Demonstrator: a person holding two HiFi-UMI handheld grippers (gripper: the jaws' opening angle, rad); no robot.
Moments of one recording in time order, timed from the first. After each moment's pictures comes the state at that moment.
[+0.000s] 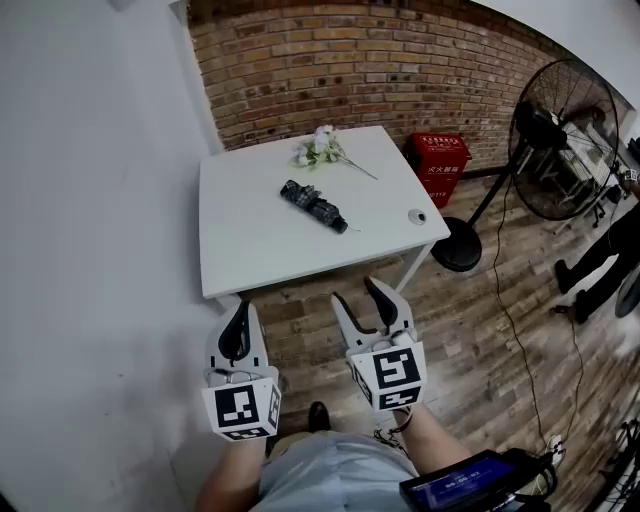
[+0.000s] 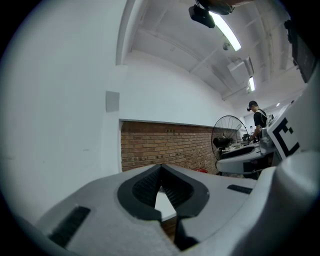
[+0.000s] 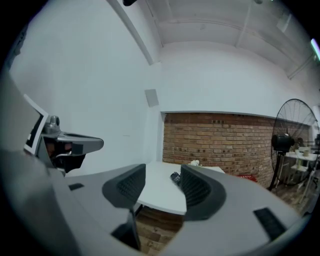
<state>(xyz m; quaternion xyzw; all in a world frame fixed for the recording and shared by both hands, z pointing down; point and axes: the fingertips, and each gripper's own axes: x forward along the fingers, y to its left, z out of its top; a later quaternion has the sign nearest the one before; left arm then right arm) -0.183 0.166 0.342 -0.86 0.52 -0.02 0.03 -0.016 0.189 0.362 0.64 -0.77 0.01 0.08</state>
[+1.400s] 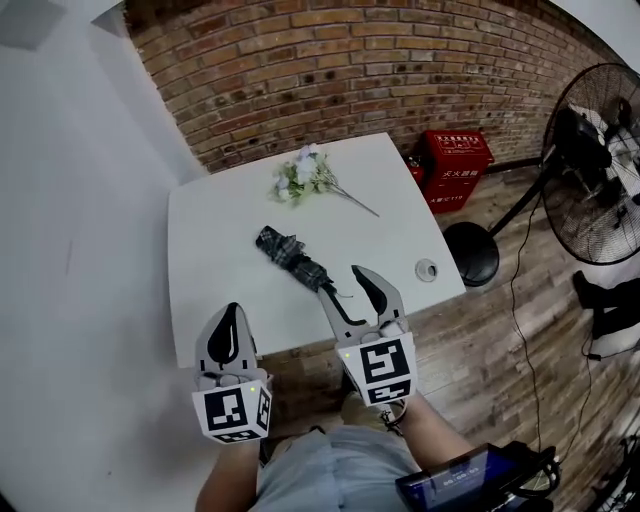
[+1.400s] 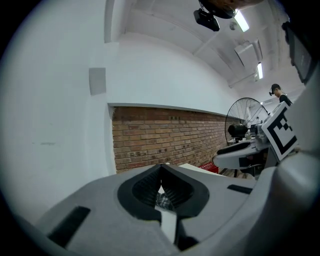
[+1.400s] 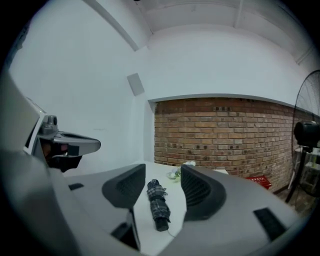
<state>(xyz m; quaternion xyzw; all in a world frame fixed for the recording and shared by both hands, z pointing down) -0.066 -0.052 0.369 -0.84 0.54 -0.07 0.02 0.101 -0.047 0.386 0.61 -0.79 0.04 0.09</state>
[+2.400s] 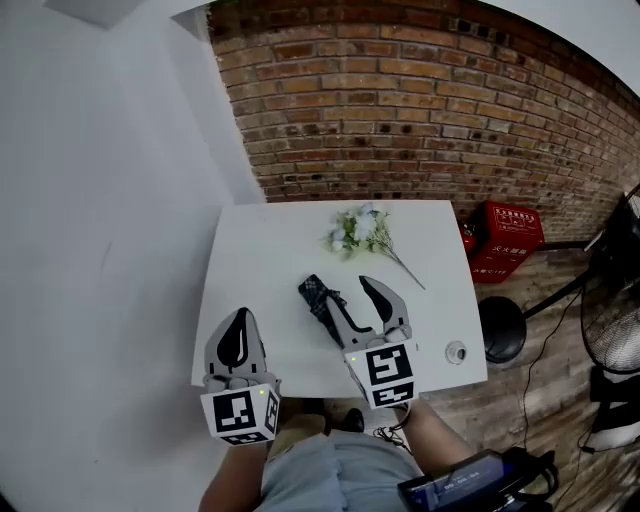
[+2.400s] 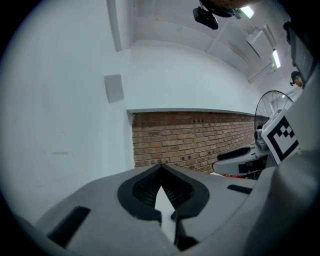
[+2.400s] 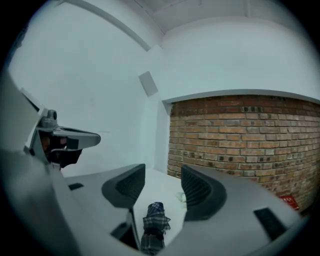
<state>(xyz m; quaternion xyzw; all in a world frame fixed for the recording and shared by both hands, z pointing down) -0.098 -0.128 0.329 -0.77 0.64 -0.05 0.03 0.063 -0.166 0.357 0.51 -0.86 0.00 0.08</state>
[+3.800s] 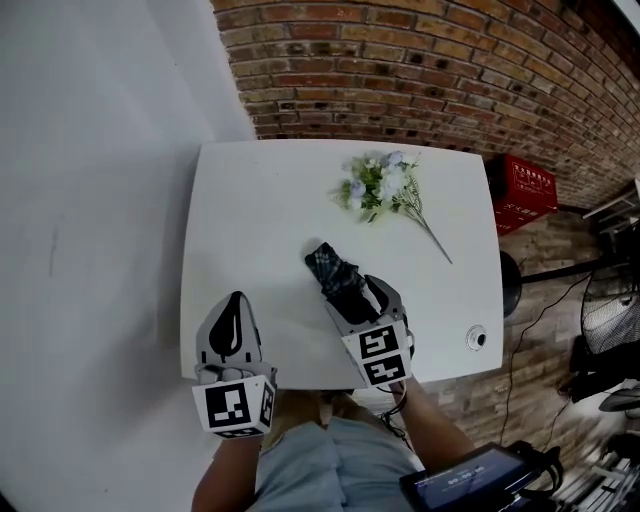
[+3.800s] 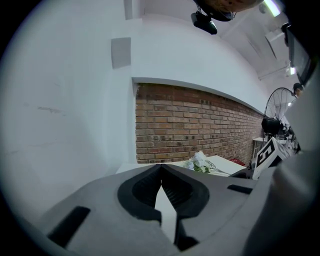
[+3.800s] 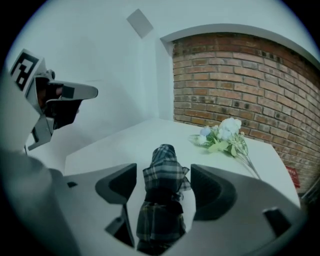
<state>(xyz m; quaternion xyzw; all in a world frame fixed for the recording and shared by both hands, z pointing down) -0.146 -0.200 0.438 -0.77 0.62 -0.10 -0.07 0.024 -0.209 0.564 0.46 -0.83 0.16 0.28</state>
